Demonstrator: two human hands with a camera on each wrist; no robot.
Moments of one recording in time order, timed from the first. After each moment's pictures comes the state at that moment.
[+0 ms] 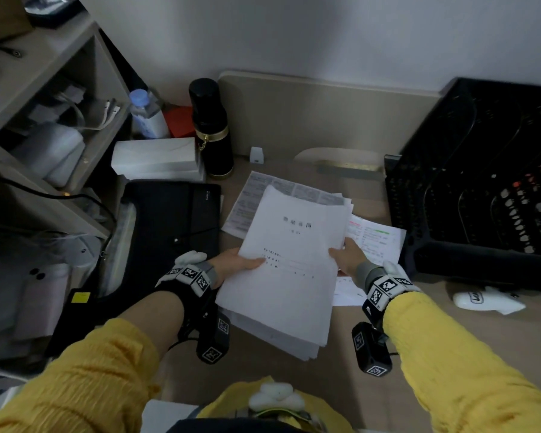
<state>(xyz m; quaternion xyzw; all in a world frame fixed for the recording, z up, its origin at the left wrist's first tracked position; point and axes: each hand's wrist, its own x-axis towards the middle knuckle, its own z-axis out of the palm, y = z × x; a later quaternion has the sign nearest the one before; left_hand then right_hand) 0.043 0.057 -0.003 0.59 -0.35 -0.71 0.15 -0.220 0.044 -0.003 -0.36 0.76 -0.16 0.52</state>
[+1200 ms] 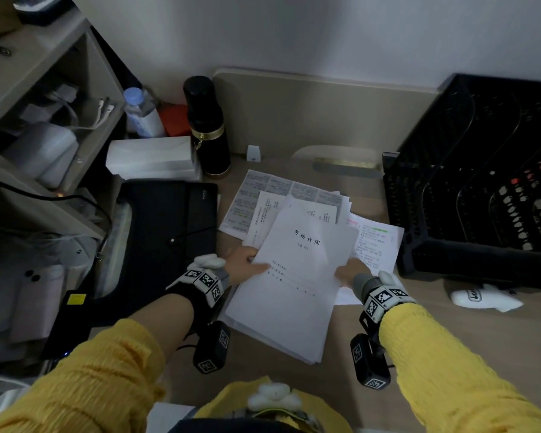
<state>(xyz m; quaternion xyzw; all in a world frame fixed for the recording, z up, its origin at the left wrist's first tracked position) 0.022 0.054 -0.025 0.65 -0.59 -0.48 0.05 -0.235 0.059 -0.030 -0.38 0.82 0.01 0.43</state>
